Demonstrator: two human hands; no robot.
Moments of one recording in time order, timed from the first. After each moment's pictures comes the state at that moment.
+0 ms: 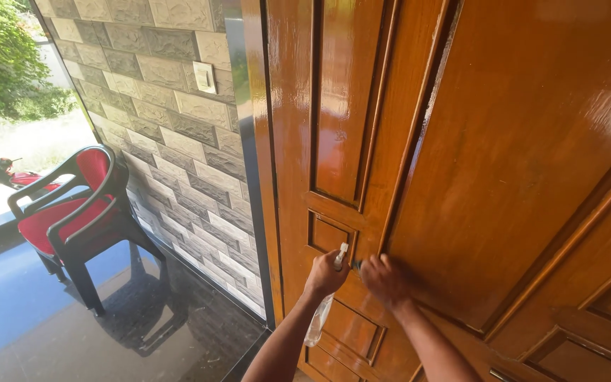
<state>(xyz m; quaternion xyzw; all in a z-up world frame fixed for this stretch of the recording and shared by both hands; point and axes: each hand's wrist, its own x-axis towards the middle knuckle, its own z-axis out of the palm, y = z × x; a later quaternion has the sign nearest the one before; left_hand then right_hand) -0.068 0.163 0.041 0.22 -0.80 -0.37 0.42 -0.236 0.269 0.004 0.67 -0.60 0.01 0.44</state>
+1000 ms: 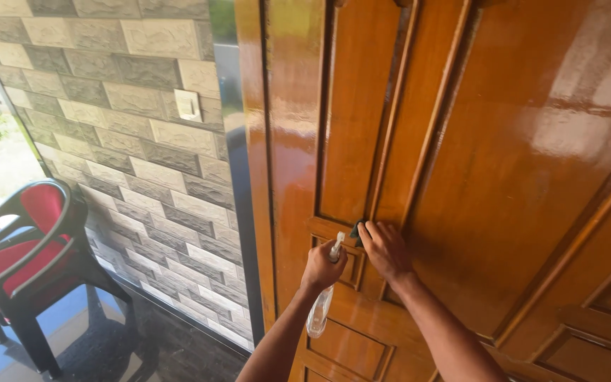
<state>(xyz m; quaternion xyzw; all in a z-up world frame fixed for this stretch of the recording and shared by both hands) -0.045 0.103 0.122 0.13 -0.79 -0.39 0.45 -0.186 0.222 0.160 0.58 -0.66 0.12 0.46</state>
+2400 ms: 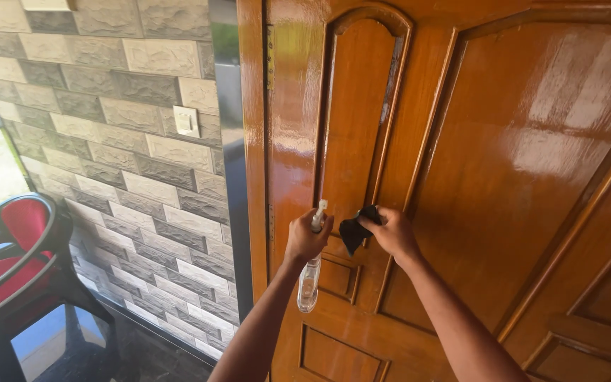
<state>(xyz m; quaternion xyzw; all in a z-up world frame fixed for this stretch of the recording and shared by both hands) -0.027 0.070 0.223 0.12 -0.77 -0.44 0.46 -0.196 0.215 0.232 0.42 -0.73 0.54 -0.02</state>
